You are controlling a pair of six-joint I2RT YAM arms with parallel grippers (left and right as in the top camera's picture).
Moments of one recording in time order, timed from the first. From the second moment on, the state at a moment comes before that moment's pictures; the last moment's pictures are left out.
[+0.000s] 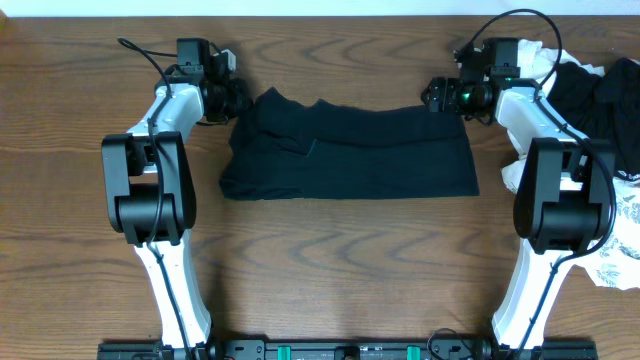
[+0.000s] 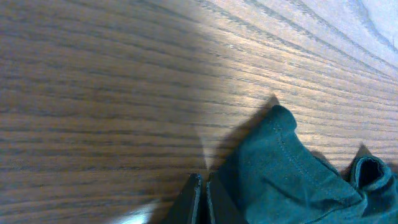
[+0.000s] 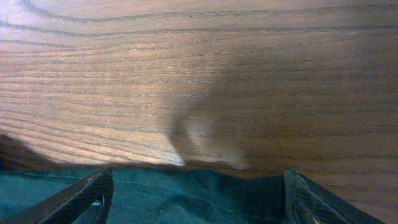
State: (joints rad) left arm 0.04 2.28 1.64 -0.46 0.42 -0.24; right arm -0.02 2.21 1.56 -0.39 -0.34 0.12
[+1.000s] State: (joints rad) left arm 0.05 2.24 1.64 -0.47 0.46 -0.24; right arm -0.02 2.21 1.56 -0.33 -0.27 0.17
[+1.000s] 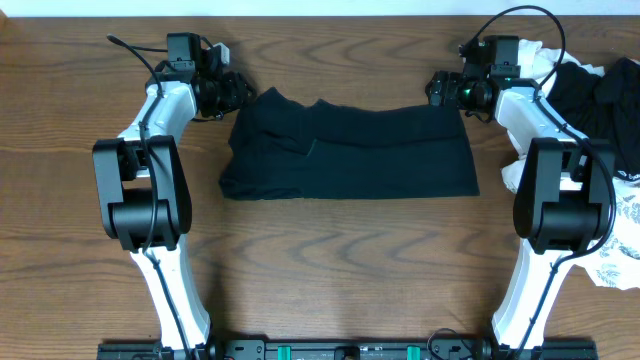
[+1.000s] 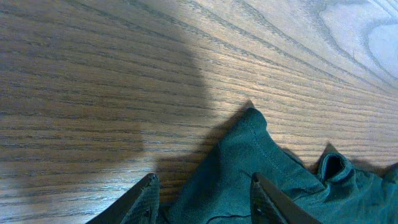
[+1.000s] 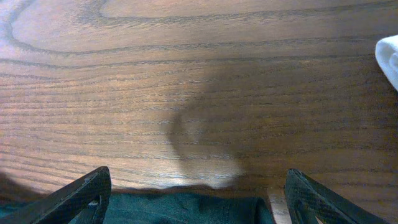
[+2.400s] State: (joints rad) left arm 0.02 2.25 1.62 -0.47 0.41 -0.25; right arm -0.02 2.21 1.56 -0.34 -0.27 0.18
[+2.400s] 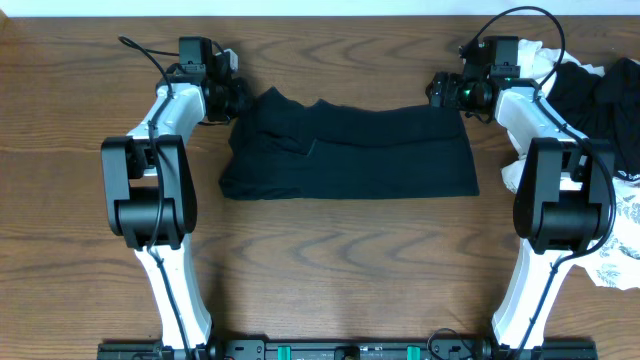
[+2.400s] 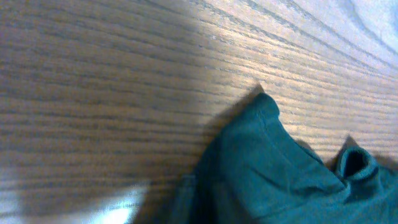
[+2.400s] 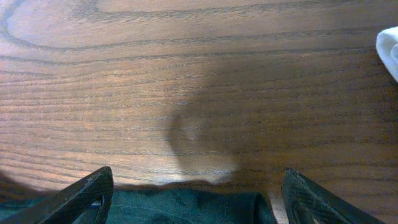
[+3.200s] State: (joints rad) left arm 0.02 2.26 1.62 -0.46 0.41 -0.25; right arm -0.02 2.25 1.57 -0.30 -0.26 0.31
